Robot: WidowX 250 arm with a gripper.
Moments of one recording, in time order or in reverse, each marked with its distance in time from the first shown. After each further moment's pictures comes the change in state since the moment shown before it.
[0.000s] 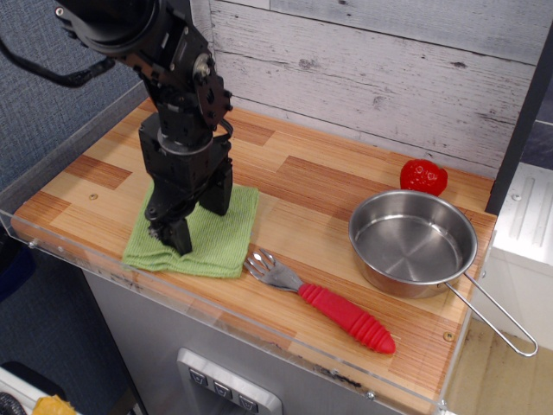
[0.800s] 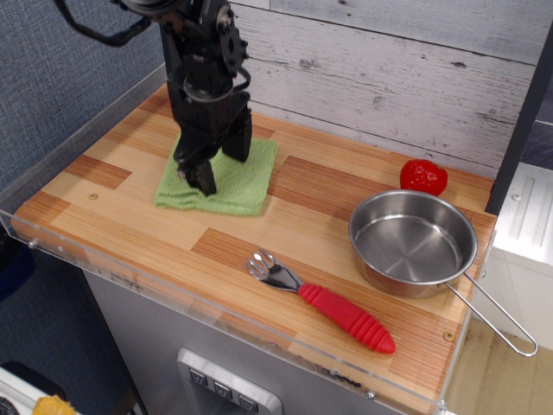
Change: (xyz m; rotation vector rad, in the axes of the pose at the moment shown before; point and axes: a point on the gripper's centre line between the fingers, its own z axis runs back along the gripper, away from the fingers) arm 0.026 -0.069 -0.010 -0.061 -0.007 -0.021
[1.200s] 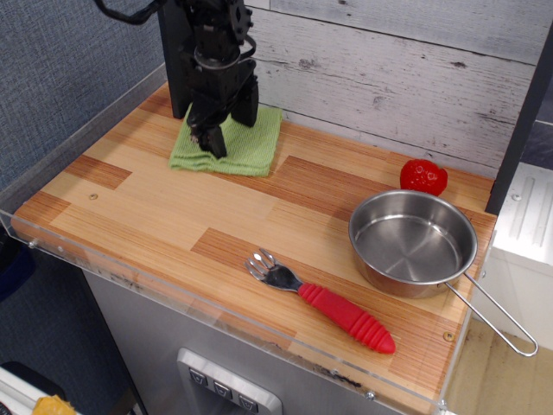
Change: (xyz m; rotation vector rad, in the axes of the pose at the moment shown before) arm 0.022 -0.044 -0.009 -0.048 -0.011 0.003
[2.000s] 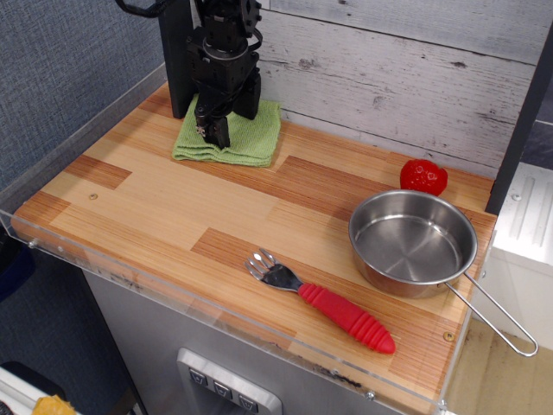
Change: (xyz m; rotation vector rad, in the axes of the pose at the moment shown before) arm -0.014 -0.007 0.001 0.049 0.004 0.021
